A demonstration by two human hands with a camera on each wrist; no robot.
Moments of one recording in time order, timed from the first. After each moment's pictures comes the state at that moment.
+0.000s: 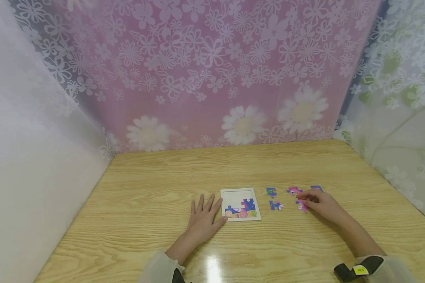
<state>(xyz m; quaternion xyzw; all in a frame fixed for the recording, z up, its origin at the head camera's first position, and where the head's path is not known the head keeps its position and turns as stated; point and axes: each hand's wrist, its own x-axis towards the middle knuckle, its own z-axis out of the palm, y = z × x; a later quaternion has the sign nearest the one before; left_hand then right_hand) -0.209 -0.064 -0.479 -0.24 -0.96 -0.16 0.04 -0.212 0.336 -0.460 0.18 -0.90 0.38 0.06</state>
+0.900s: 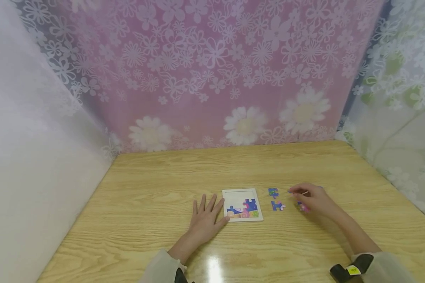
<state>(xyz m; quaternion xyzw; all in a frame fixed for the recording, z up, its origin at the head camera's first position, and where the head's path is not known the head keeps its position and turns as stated) -0.206 -0.065 -0.474 -0.24 -0.96 -0.16 0.03 -0.218 0.302 -0.437 0.19 -0.89 0.40 0.06</state>
